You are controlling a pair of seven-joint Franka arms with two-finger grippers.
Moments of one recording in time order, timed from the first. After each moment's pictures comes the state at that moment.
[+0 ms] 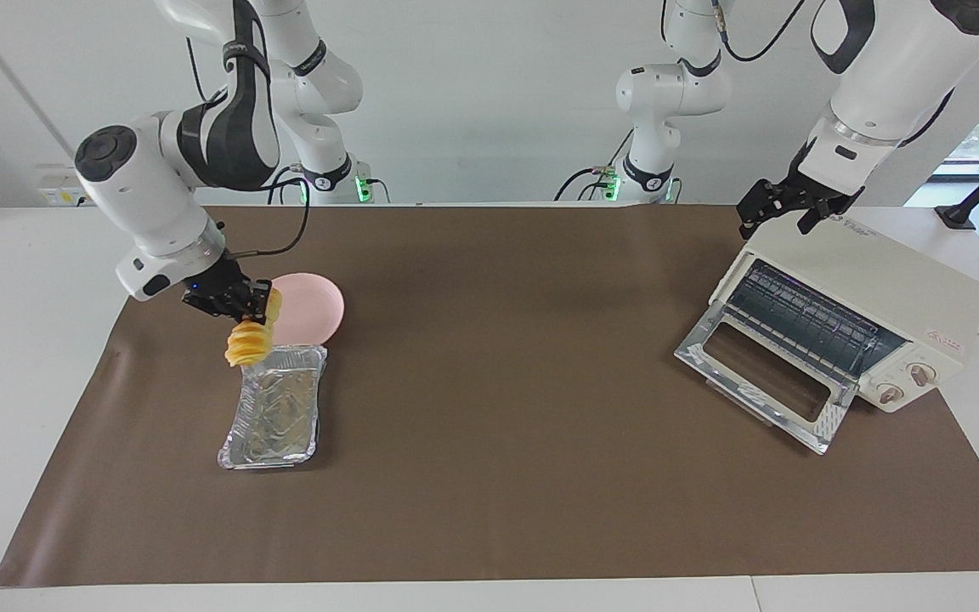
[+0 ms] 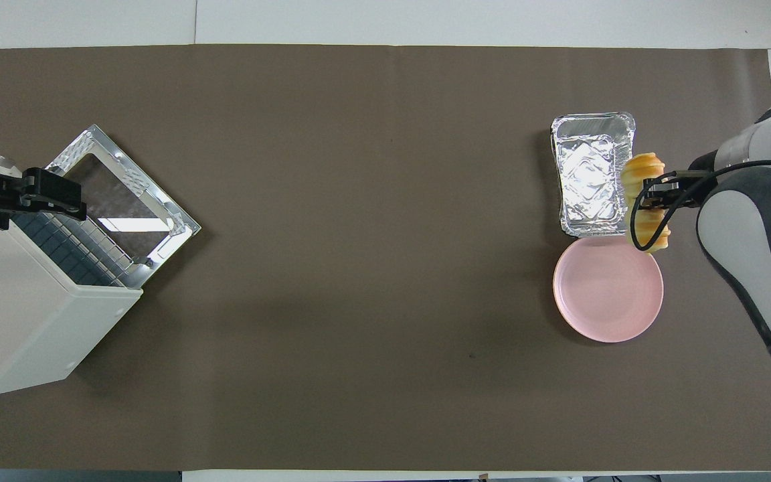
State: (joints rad) left arm -0.04 0.01 -0.06 -1.57 -0.02 1.49 -0.13; right arm -0.06 0.24 0.00 -1.78 0.09 2.06 -0.09
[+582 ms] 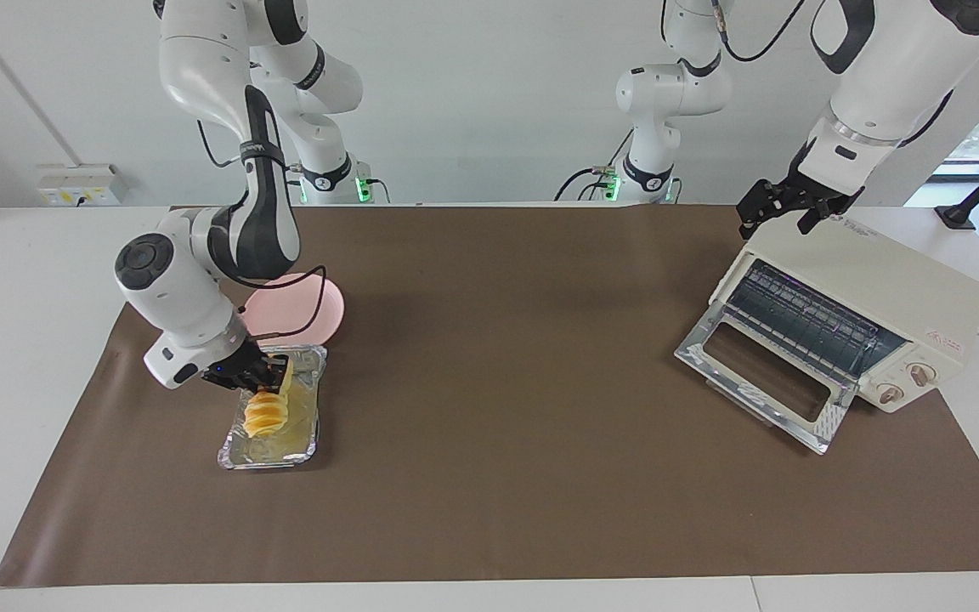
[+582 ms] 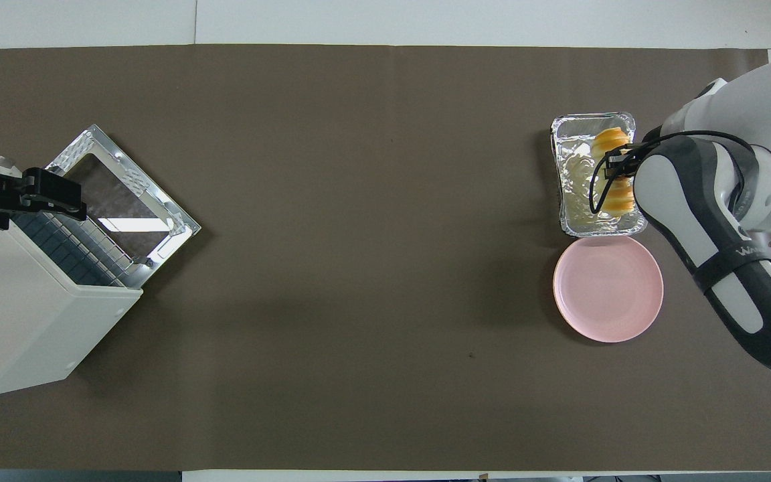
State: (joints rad) left arm -0.04 0.01 -0.06 -1.57 -0.02 1.49 -0.13; right arm -0.02 0.39 0.00 -1.75 0.09 2.13 -0.09
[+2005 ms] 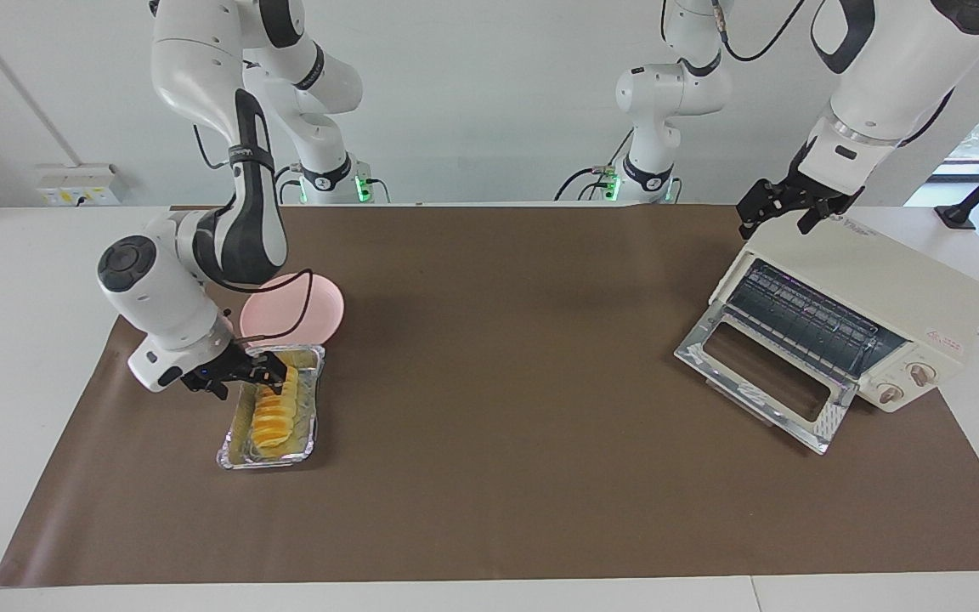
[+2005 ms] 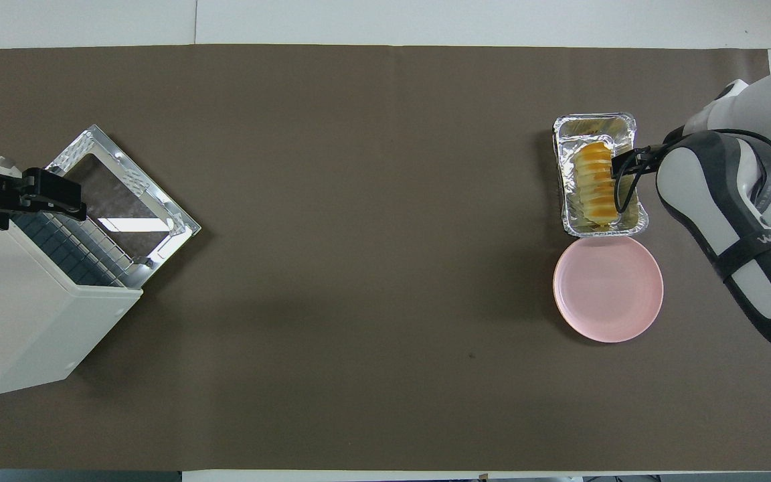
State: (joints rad) left arm -0.04 0.01 -0.06 -1.57 -0.02 1.49 -0.13; right arm -0.11 0.39 -0.01 -1.74 0.09 2.14 -0.19
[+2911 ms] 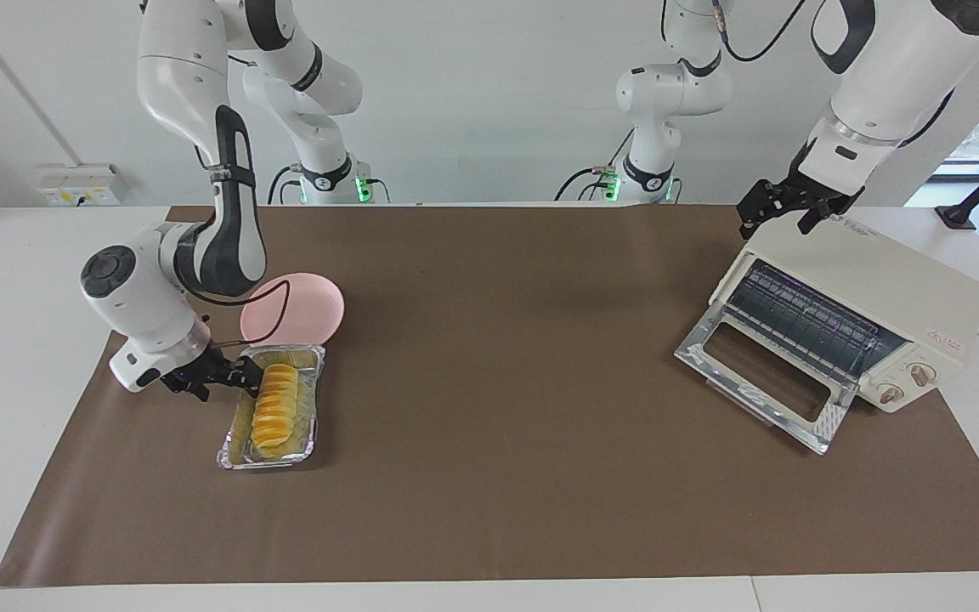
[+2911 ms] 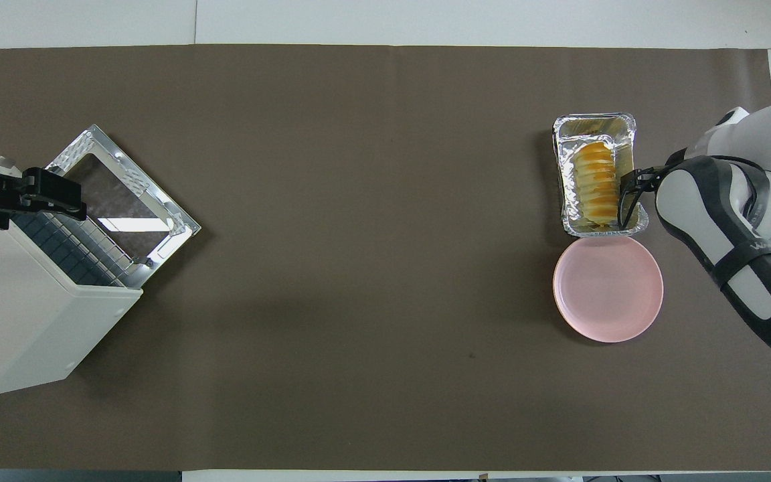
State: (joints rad) left arm -0.04 0.01 -0.06 -1.57 -0.02 1.49 -0.13; right arm -0.12 0.40 -0.01 -1.86 0.09 2.26 -0.20
